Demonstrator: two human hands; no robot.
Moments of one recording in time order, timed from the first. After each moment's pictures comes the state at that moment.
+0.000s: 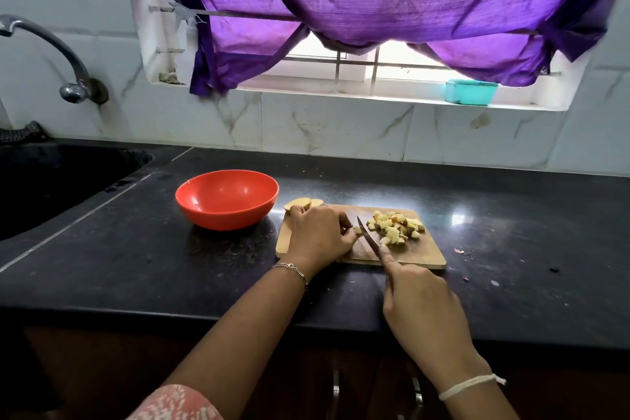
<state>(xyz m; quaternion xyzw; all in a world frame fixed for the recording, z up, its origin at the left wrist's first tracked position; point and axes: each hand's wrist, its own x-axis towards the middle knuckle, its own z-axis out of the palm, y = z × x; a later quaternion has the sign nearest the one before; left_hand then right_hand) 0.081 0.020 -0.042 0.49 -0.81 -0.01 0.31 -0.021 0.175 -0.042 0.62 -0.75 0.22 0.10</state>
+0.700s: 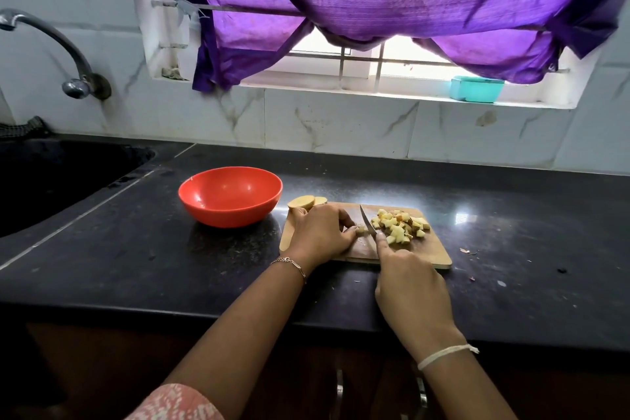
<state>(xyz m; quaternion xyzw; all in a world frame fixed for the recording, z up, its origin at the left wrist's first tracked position) 0.085 0.017 -0.039 0.49 -0.81 -0.10 0.29 -0.011 0.149 -0.037 0.62 -0.76 0.16 0.13</state>
